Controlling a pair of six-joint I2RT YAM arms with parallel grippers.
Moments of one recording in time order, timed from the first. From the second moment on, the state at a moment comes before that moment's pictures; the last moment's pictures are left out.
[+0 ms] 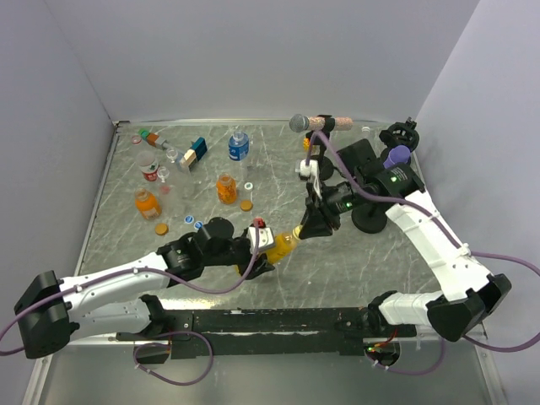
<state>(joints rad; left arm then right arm) -1.00 1.06 0.63 0.01 0.28 0.12 0.50 1.26 1.43 -1.16 -0.84 -0.36</state>
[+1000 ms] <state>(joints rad) -0.99 0.98 0.59 -0.05 0.33 0.12 0.51 1.19 1.54 -1.19 -0.92 -0.55</state>
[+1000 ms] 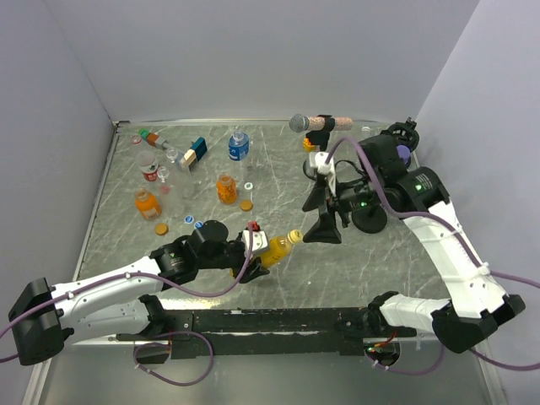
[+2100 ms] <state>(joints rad) -0.99 1.13 0.65 0.01 0.26 0.09 0.46 1.31 1.40 -1.17 -0.78 -0.11</state>
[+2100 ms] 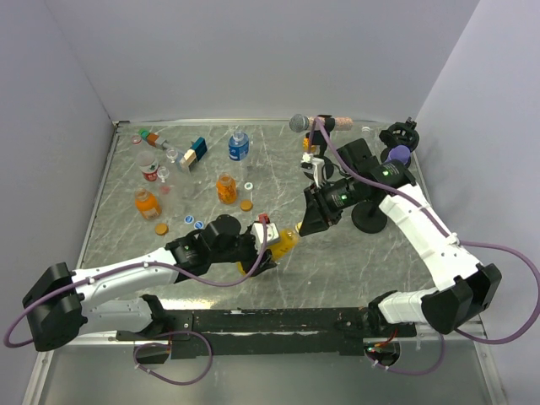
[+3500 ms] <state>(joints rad) -0.99 0.96 0.59 -0.01 0.34 0.14 0.59 1.19 1.40 -1.20 -0.88 -1.04</state>
